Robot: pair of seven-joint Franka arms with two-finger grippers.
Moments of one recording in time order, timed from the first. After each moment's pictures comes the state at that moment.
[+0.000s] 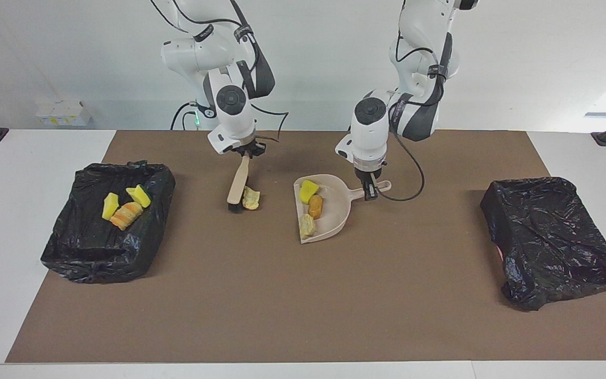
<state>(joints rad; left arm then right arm) -0.59 0.16 0.02 -2.06 0.14 2.13 0.88 0.13 -0.08 0.33 -2.37 0.15 1.97 0.55</state>
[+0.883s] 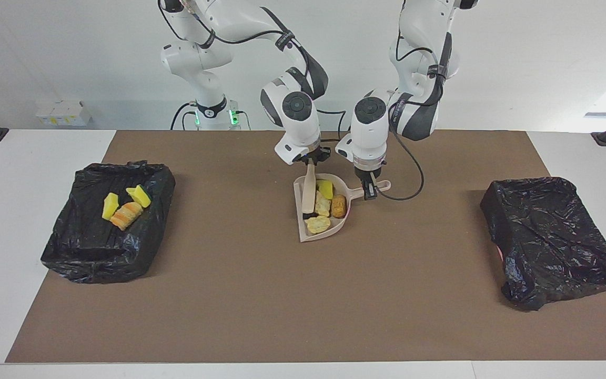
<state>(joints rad) -0.59 0.15 0.02 -2.08 0.14 2.15 0.88 0.35 0.20 0.34 -2.03 0.26 2.04 0.62</state>
